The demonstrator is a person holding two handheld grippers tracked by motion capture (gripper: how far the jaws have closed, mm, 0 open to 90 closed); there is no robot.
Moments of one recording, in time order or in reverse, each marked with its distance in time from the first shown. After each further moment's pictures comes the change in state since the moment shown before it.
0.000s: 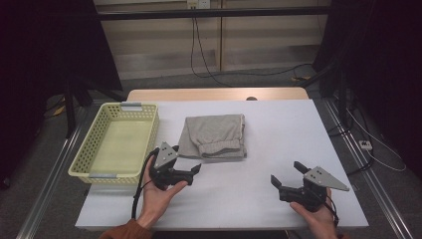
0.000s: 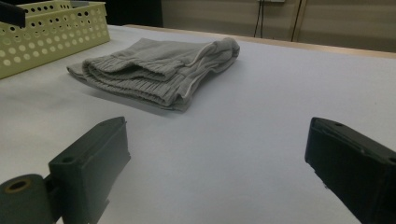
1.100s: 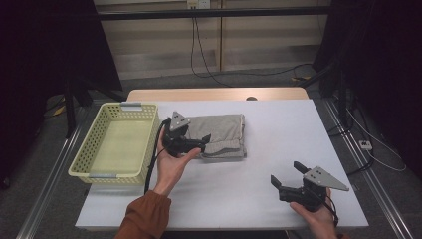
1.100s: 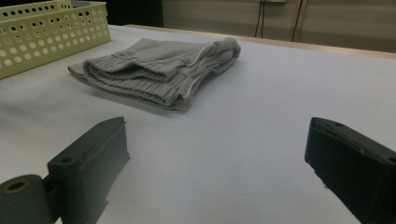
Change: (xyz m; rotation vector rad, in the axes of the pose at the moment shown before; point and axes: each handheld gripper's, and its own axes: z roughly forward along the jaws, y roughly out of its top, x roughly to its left) left arm 0.024 0.060 0.048 0.014 0.048 -0.081; right arm 0.000 0.000 0.000 -0.002 0.002 -0.002
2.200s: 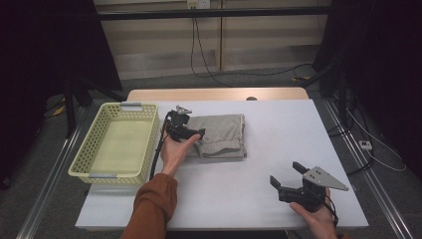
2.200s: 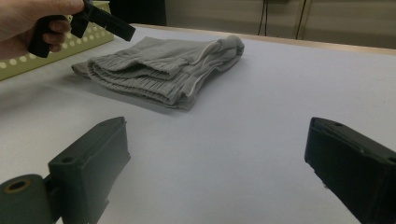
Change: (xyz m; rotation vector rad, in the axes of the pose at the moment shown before) left arm 0.055 -0.019 0.079 0.227 0.093 -0.096; right arm 0.000 -0.001 0.001 0.005 0.016 0.007
